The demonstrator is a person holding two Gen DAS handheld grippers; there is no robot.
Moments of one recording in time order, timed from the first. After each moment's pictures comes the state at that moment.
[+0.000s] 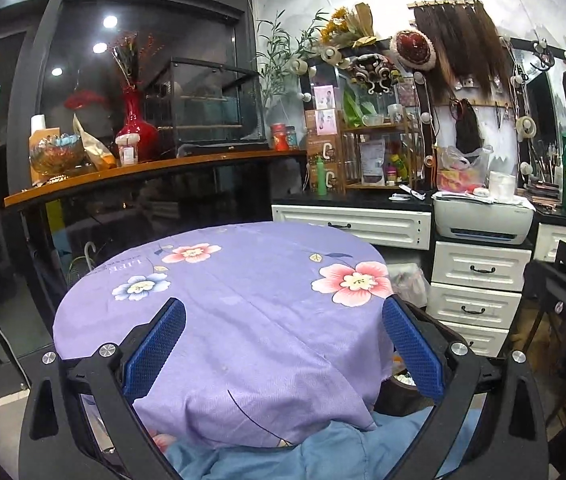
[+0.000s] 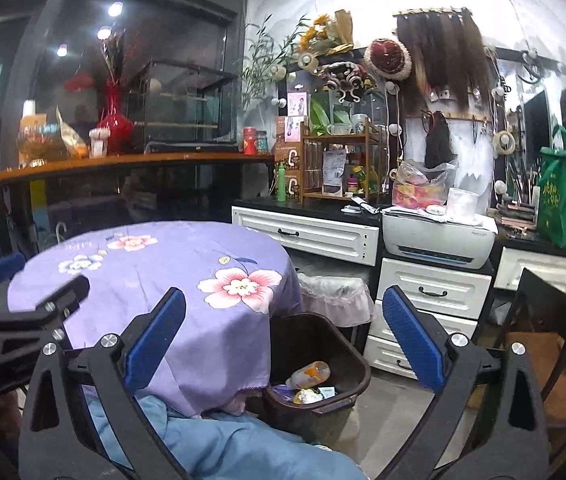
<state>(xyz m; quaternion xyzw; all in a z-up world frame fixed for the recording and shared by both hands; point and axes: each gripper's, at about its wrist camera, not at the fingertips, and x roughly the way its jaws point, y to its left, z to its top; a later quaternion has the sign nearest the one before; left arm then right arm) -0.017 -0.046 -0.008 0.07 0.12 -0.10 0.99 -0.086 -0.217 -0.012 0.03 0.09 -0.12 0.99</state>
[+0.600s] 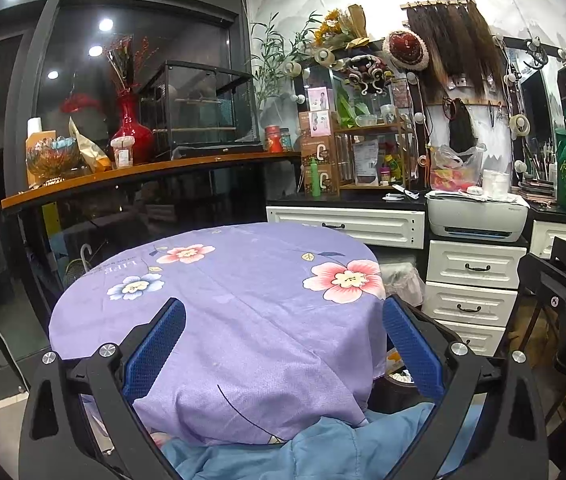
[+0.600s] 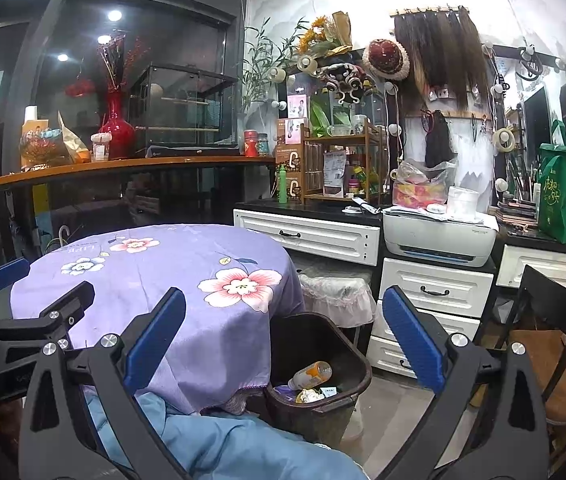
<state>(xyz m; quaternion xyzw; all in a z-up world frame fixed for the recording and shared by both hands) -0.027 -0.052 -0.012 0.07 0.12 -0.11 0.98 -0.088 -0.220 -0.016 0.03 0.09 -0.11 0.99</state>
